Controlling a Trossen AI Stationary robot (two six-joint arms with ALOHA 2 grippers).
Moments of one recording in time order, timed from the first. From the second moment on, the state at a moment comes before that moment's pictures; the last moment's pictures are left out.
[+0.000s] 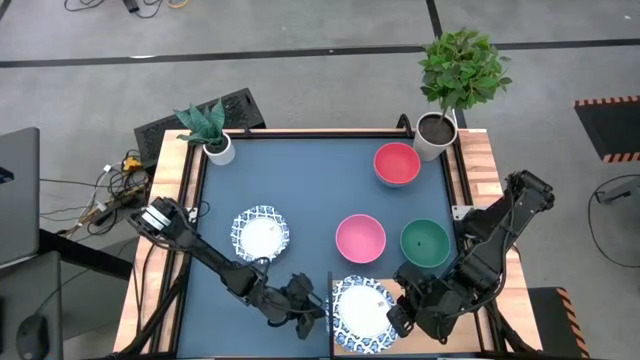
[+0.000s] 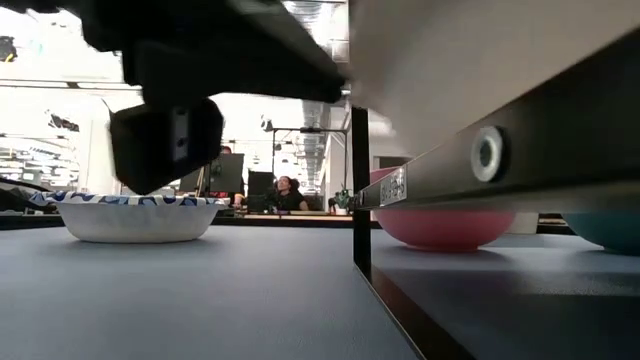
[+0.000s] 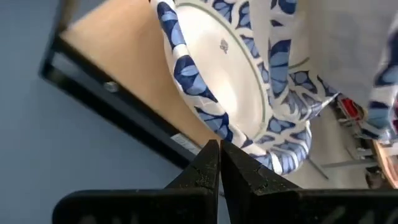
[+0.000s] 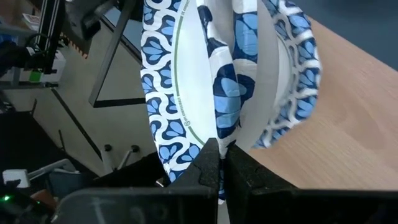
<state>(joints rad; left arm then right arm) -0.59 1.93 1.02 0.47 -0.33 -1.11 0.81 1.56 1.51 -0.94 0.25 1.69</state>
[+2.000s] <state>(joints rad) -0.52 1.93 1.05 0.46 -0.29 -1.09 1.07 1.56 1.09 -0.51 0.65 2.26</state>
